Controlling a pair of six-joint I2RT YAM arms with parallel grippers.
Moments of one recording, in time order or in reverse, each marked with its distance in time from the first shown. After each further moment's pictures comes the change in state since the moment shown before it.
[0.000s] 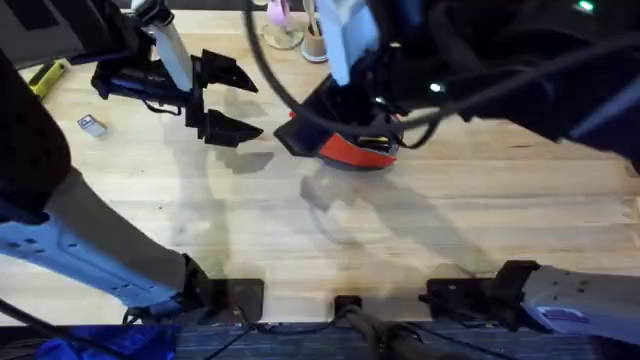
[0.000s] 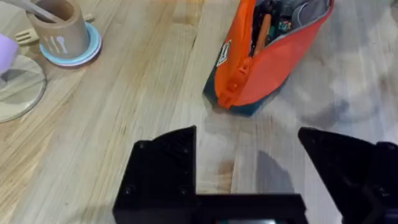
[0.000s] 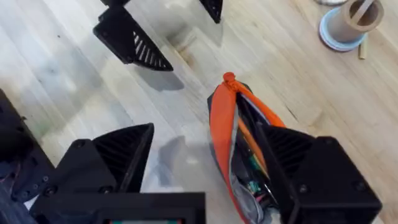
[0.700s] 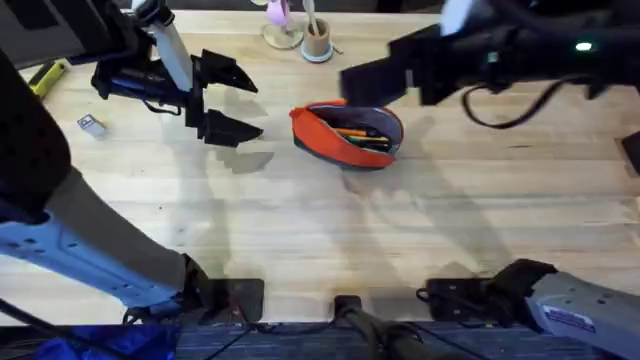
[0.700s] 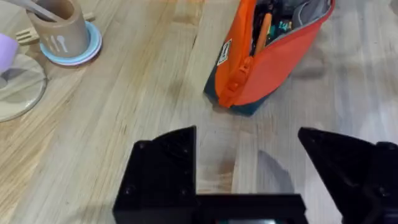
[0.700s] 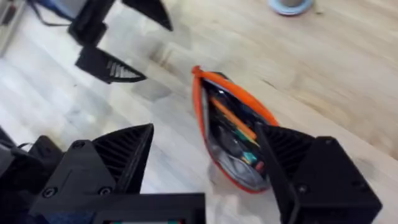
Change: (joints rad) left arm 0.000 0.000 0.000 0.004 -0.003 -0.003; right arm -0.290 -0.190 -0.053 -0.066 -0.224 0.166
